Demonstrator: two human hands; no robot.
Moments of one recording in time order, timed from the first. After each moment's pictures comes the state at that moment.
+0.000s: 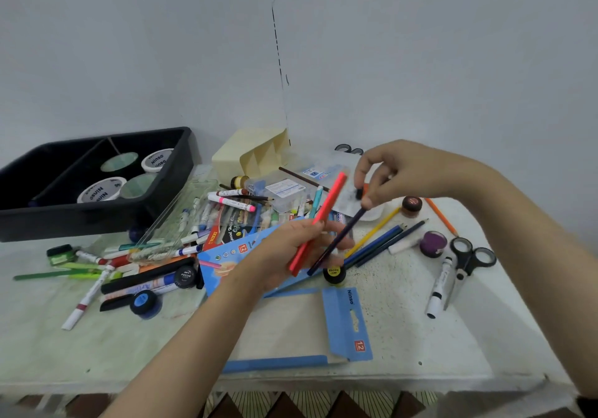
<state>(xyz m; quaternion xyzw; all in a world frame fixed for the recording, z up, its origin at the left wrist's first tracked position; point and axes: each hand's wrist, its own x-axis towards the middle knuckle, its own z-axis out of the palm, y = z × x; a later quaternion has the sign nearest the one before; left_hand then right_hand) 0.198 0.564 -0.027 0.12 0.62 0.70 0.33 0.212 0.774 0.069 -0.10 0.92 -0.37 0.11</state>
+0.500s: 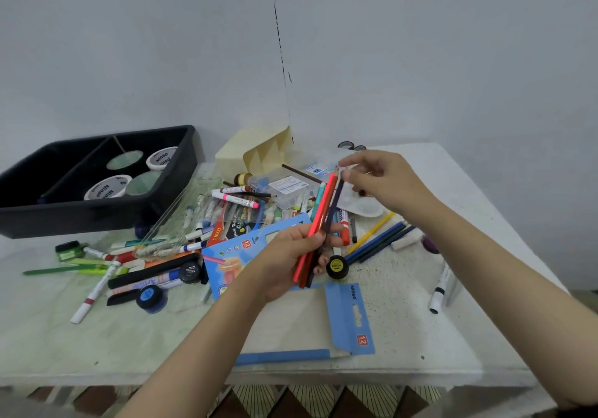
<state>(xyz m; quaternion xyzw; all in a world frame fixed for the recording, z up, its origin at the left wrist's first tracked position) 0.213 0.558 -0.038 0.11 0.58 0.74 0.31 0.191 0.749 0.006 -0.01 0.84 -0.54 -0.10</state>
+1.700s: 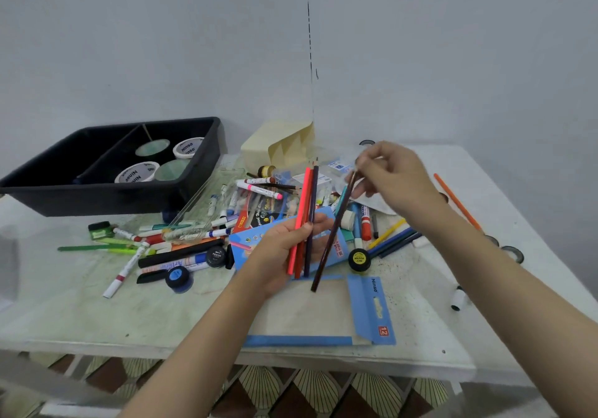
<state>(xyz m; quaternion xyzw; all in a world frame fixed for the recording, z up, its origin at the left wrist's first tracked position) 0.216 0.519 -0.045 0.04 0.54 0.80 0.24 0.213 0.702 0.025 -0.01 0.79 -0.61 -0.11</state>
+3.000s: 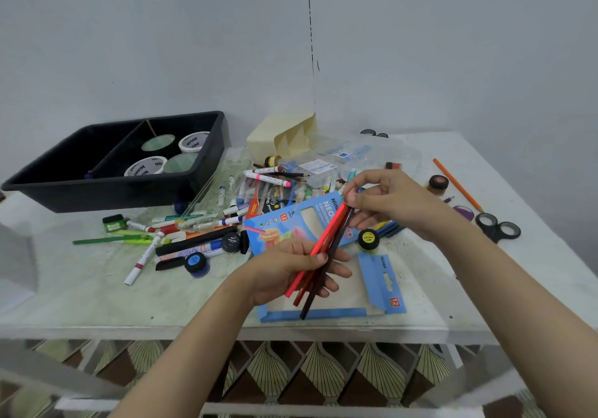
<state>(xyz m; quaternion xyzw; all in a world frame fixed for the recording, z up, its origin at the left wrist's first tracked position) 0.248 0.477 -0.046 0.16 0.57 0.68 0.43 0.253 0.687 0.012 -0.03 0.77 -0.63 0.09</state>
